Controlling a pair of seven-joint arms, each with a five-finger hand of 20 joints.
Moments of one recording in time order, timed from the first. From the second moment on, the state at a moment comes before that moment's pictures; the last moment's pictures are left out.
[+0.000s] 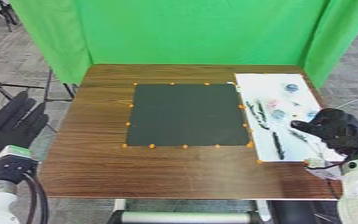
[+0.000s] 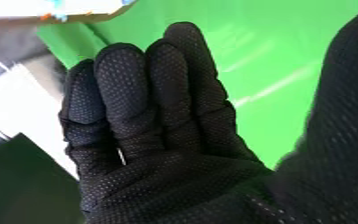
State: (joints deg) left arm 139.0 -54.0 -110.8 -131.7 12.1 20.6 22.2; right arm -125.4 -52.5 103.5 -127.1 -121.2 4.7 26.7
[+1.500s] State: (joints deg) left arm 140.9 -54.7 -110.9 -132.3 11.0 22.1 24.1; right arm -94.7 -45.2 75.9 -115.2 -130.7 -39.8 39.6
